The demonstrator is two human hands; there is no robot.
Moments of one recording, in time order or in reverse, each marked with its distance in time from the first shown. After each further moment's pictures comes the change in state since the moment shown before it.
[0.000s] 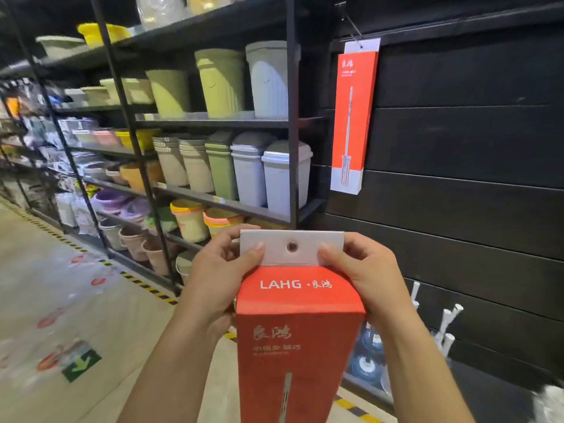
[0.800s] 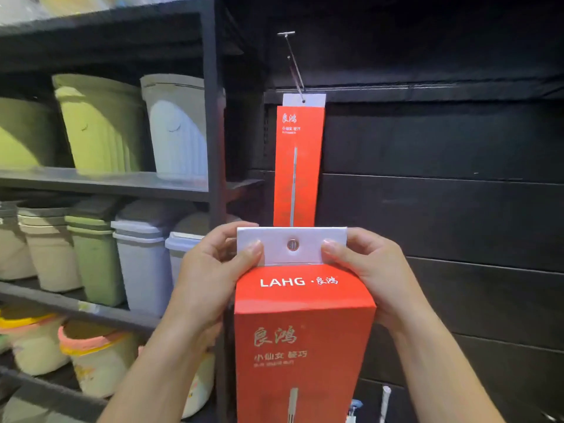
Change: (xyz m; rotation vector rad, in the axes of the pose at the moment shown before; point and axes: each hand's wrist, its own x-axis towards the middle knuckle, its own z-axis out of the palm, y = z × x) left_hand 0.422 -0.015 0.157 -0.055 -0.329 0.214; right_hand 0.389 -0.005 -0.058 -0.144 0.200 -0.138
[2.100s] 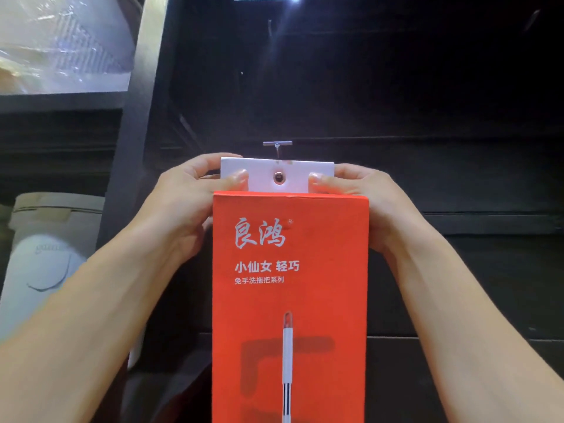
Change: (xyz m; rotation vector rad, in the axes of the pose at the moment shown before) left_hand 0.413 0.127 0.070 -0.097 -0.171 0.437; right_hand 0.383 -0.154 0.025 -0.069 0.052 -0.432
